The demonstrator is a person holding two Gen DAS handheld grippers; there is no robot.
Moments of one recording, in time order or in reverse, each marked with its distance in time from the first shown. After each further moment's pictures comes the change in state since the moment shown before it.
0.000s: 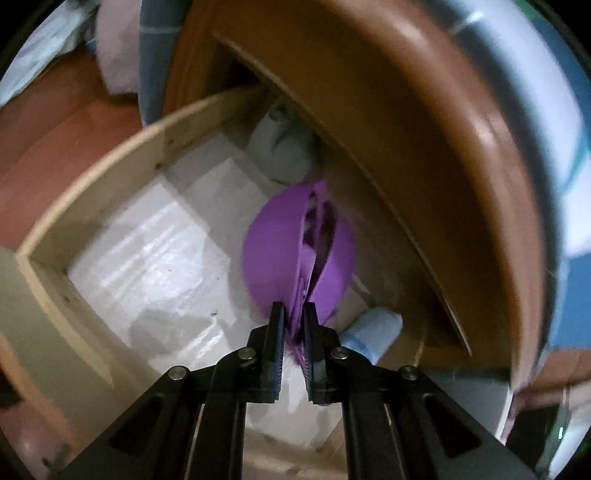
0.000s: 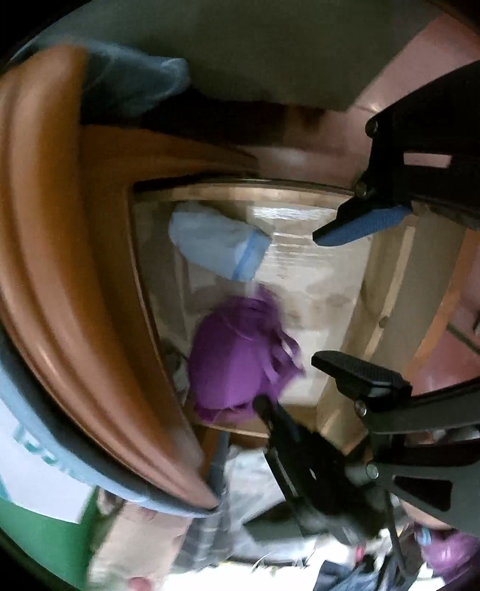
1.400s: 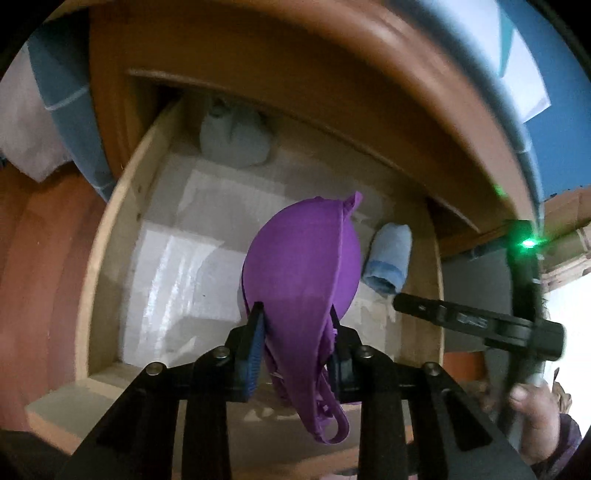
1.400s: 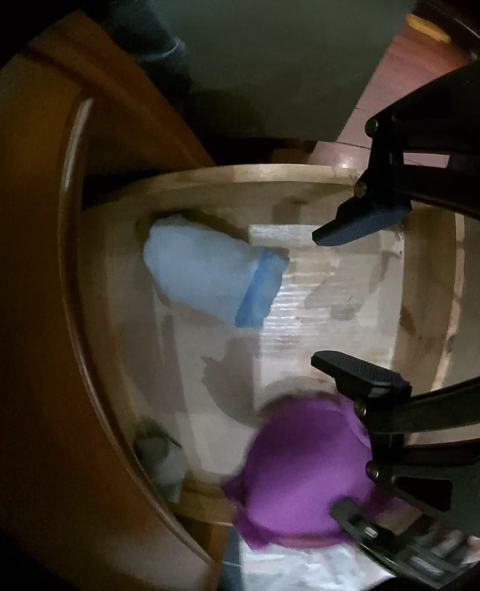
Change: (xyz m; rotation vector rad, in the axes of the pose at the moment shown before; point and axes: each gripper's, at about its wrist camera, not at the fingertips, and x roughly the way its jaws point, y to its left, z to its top) left arm 0.005 0.000 0.025 0.472 0.199 -0.052; right arm 0.078 0.016 0.017 0.147 0.051 -0.337
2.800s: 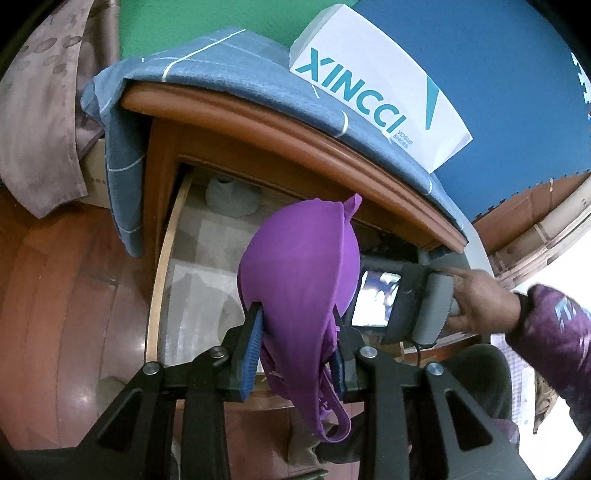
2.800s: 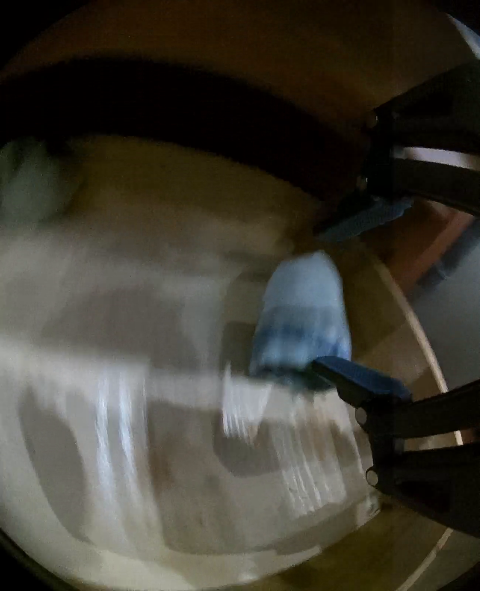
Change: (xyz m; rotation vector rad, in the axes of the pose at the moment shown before) left arm -0.091 0.029 -0.009 0.085 -0.140 -0.136; right arm 0.084 0.135 -0.072 -1.608 0.044 -0.988
